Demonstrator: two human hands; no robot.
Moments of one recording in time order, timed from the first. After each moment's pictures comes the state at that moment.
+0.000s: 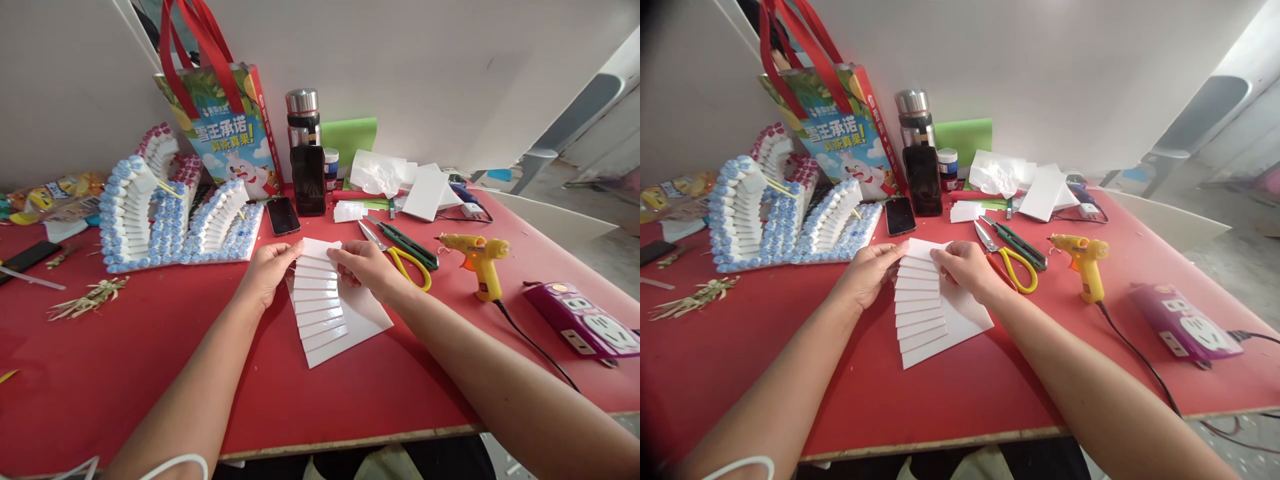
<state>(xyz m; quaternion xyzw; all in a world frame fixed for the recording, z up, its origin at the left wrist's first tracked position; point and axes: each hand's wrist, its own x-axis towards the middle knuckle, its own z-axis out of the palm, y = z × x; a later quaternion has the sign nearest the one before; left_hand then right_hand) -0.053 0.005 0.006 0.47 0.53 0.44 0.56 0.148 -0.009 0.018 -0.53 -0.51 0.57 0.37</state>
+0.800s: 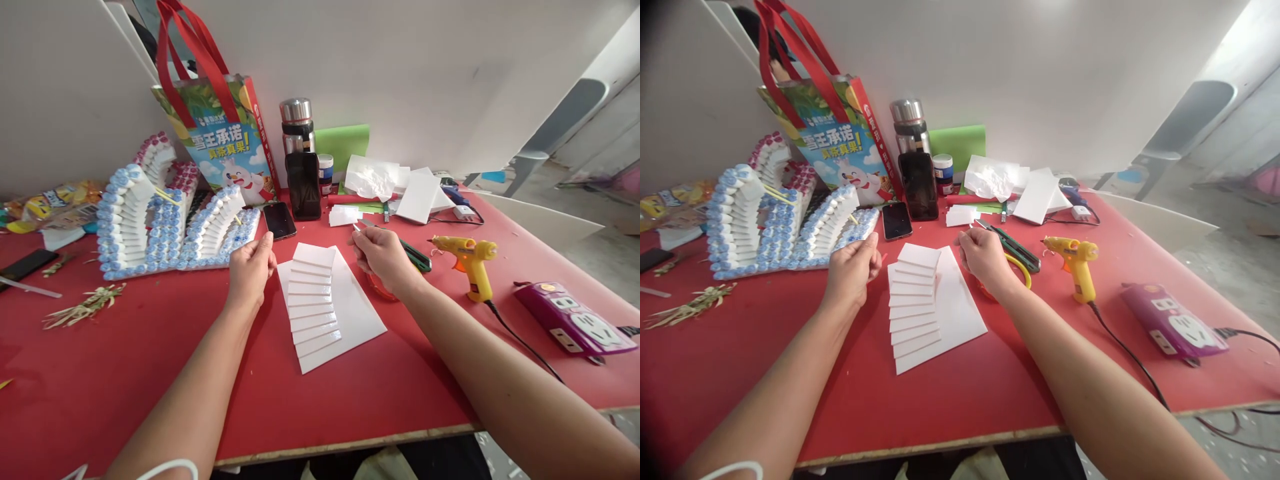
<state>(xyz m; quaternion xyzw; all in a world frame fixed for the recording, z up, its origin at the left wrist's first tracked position) -0.057 0.010 0.013 0.46 0.57 0.57 0.36 0.177 0.004 0.018 -0.53 -0.47 0.50 0.50</state>
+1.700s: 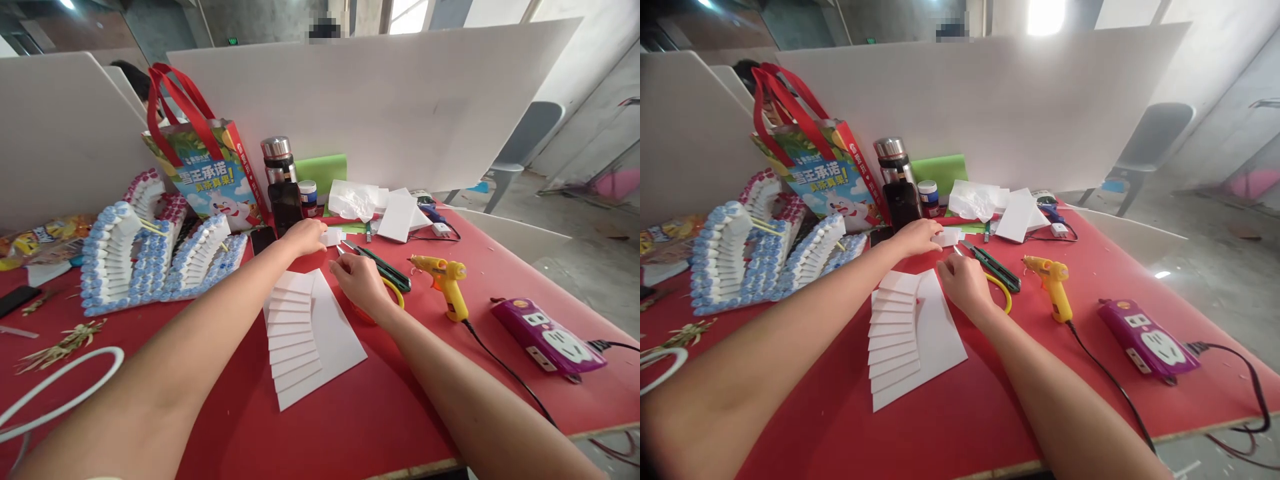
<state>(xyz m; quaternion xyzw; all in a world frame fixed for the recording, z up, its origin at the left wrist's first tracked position) 0.045 0.154 0.045 0.89 0.44 0.08 0.09 0.184 0.011 0.010 -0.61 -0.63 0.26 0.41</state>
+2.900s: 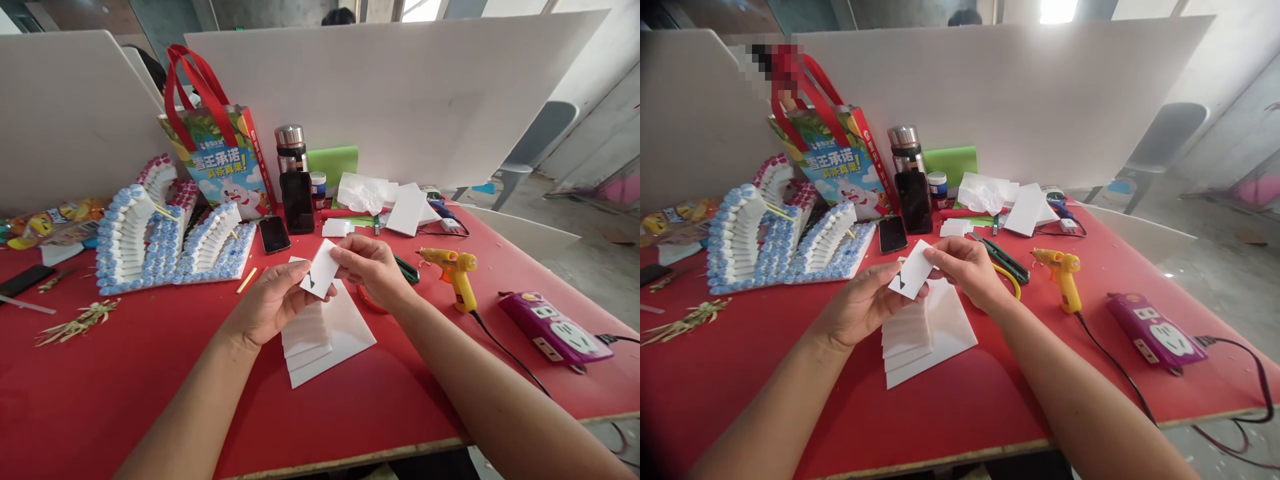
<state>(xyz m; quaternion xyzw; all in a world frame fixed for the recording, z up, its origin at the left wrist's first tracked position) -0.022 -0.031 0.056 0.48 0.31 0.39 0.72 0.174 -0.011 0.038 -0.31 -0.50 0.60 0.55</state>
